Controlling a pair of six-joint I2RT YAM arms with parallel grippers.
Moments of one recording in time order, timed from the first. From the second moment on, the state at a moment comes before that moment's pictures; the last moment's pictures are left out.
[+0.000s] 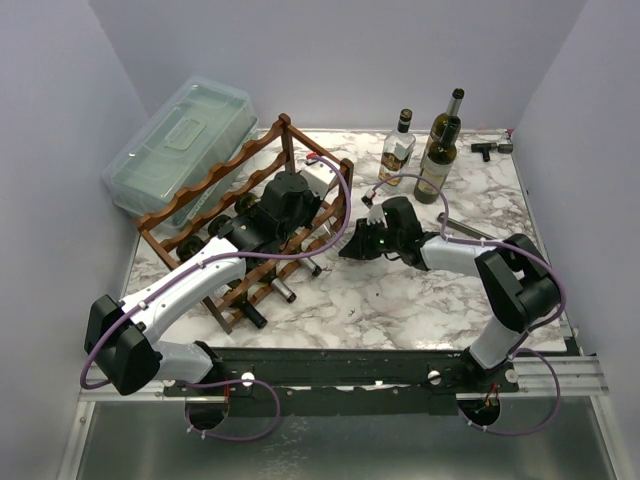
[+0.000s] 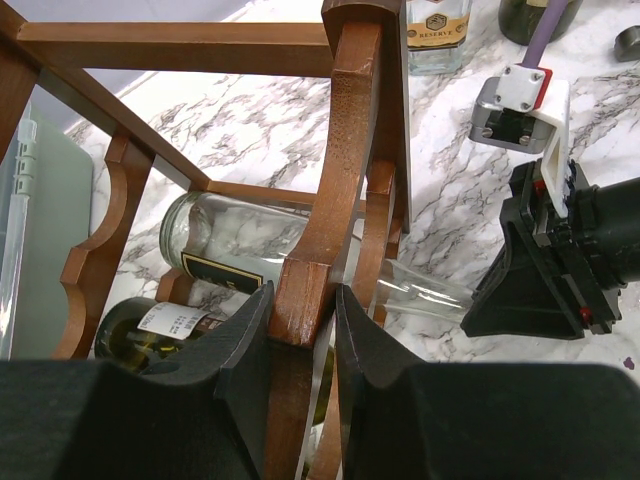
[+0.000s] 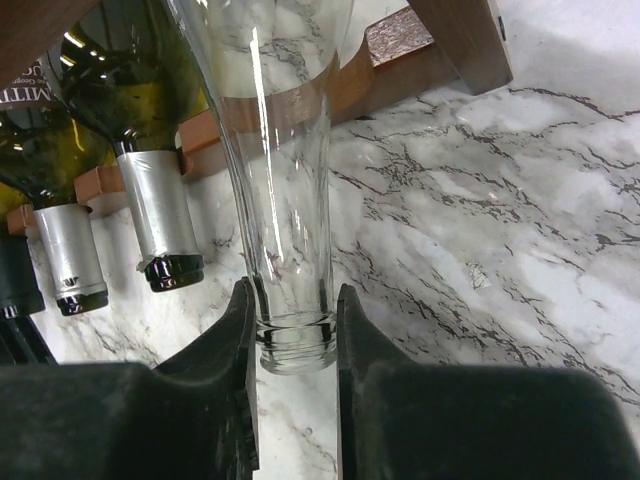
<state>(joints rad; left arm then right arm) -0.75 1.31 1.14 -0.22 -0.24 0.12 0.54 1.69 0.83 0.21 -0.41 0.34</state>
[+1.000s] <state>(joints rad) -0.75 1.31 1.14 -0.22 -0.24 0.12 0.55 1.83 0.89 0.35 -0.43 0.34</state>
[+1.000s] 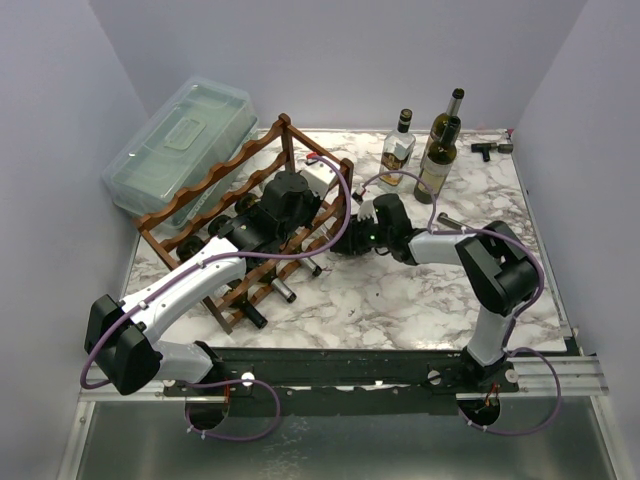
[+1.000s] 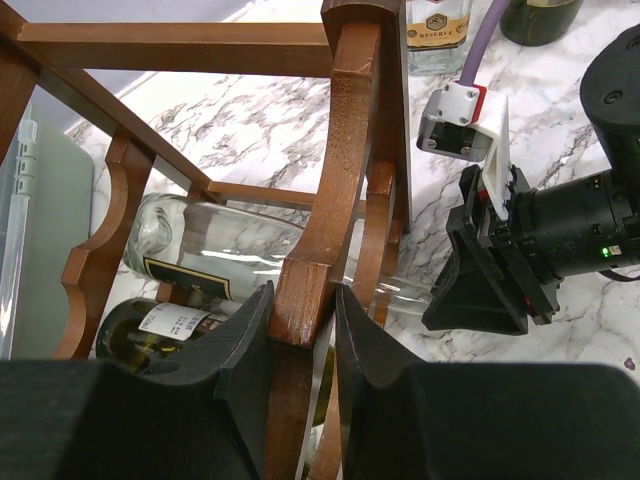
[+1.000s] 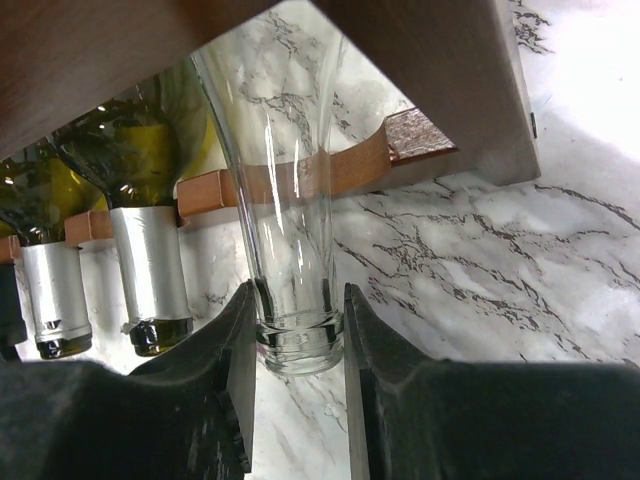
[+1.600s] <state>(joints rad) -0.75 1.31 1.14 -0.22 -0.24 0.12 0.55 1.87 0.83 0.55 -0.38 0.48</state>
